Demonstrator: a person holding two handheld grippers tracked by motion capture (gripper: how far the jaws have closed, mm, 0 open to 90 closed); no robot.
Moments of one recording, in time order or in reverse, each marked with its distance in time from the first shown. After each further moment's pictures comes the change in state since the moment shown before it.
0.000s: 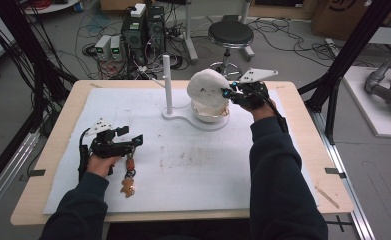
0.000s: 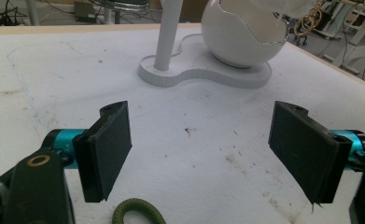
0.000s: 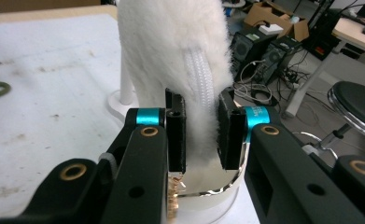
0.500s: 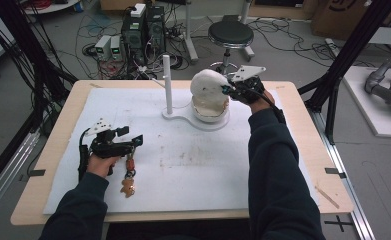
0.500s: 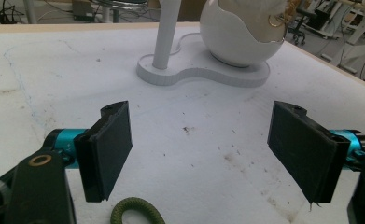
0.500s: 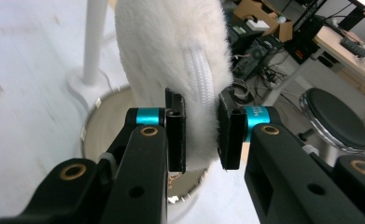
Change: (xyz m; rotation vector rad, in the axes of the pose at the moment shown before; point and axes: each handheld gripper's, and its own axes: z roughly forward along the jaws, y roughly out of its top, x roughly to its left) left arm 0.000 0.000 0.000 0.003 -0.002 -0.004; right arm -0.014 0.002 0.023 0.089 -0.076 -0.189
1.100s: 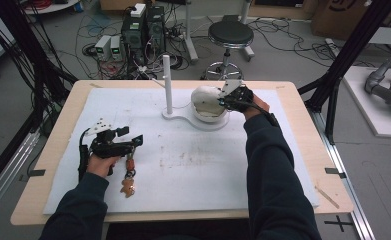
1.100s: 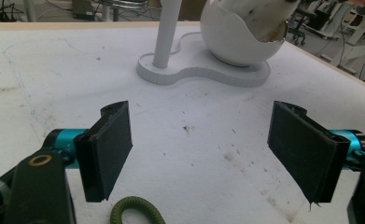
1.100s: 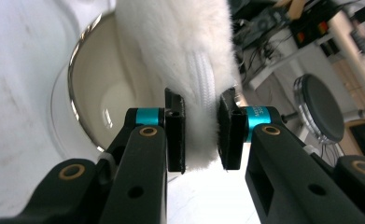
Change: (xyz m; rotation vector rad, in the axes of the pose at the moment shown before) left arm 0.000 0.000 0.000 0.000 -0.003 -0.008; right arm 0.025 -0.013 0.033 0.193 -0.004 -0.212
